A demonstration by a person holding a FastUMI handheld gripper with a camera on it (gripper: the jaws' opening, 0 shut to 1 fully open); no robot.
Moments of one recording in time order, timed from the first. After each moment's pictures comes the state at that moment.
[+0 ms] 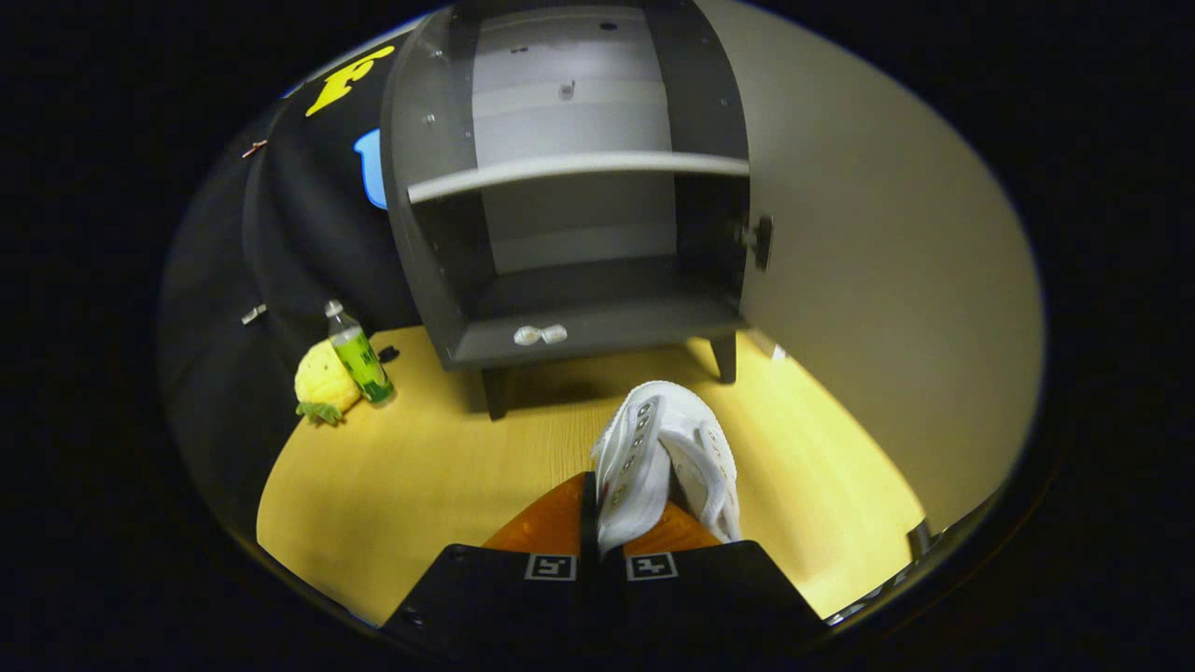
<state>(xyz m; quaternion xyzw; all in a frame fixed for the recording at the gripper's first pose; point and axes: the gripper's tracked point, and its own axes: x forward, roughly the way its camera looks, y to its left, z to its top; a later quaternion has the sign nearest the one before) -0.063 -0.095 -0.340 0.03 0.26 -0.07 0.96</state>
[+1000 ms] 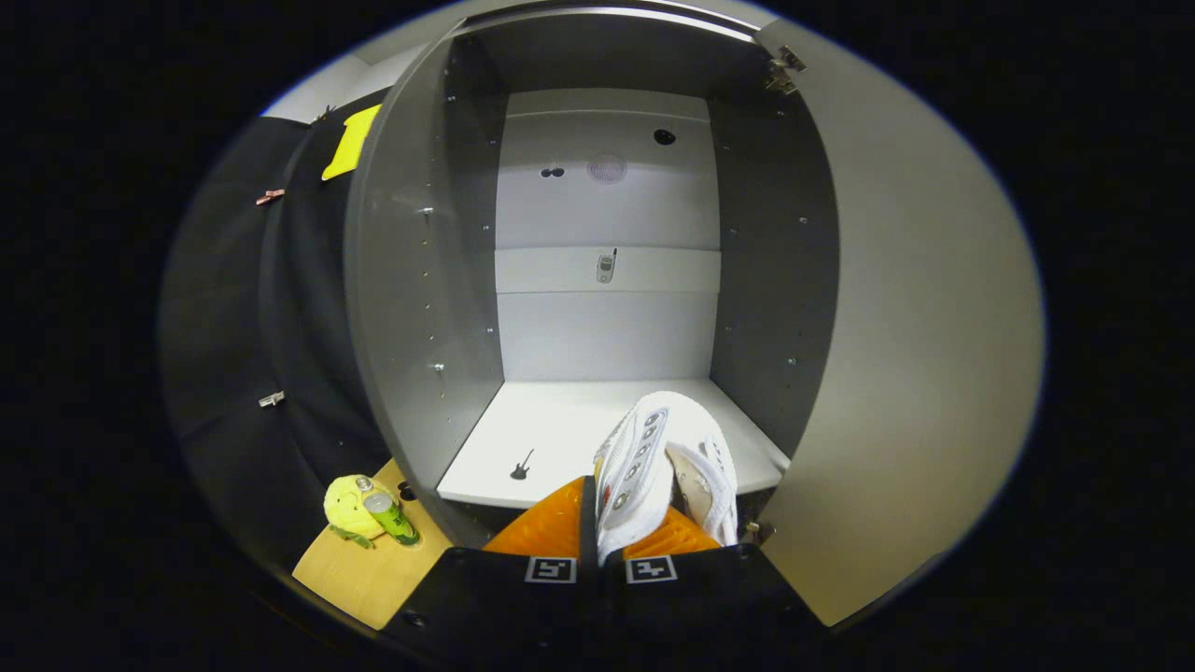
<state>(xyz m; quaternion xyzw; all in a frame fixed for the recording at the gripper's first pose) 0.109 -0.099 -0.132 -0.01 0.14 -0.02 0.99</state>
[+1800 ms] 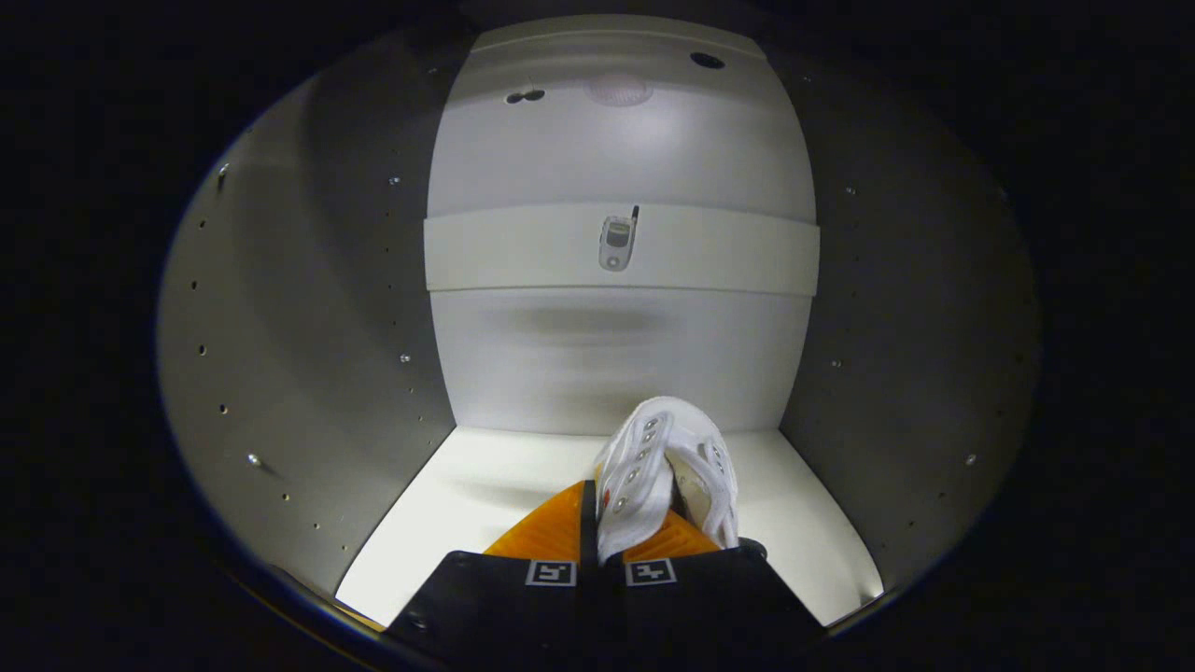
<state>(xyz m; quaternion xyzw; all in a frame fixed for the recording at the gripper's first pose) 0.304 -0.110 -0.174 0.00 0.17 0.00 0.99</state>
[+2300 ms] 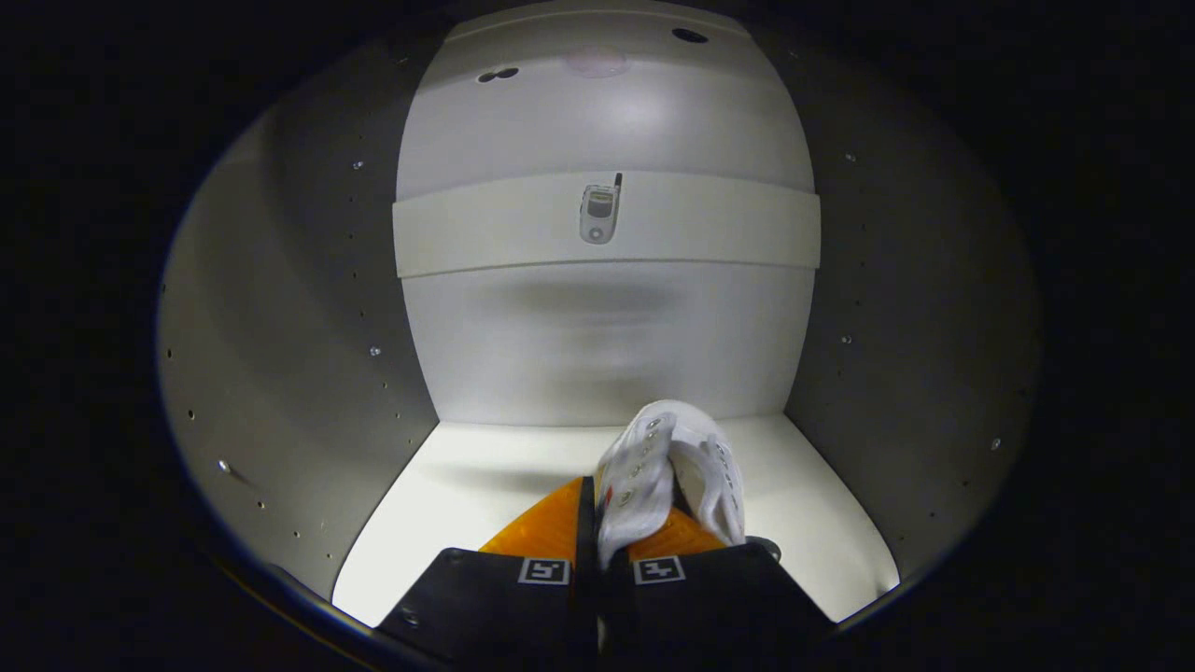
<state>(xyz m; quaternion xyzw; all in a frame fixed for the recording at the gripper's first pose) 0.310 -0.112 -0.186 0.00 0.19 -0.01 0.98</state>
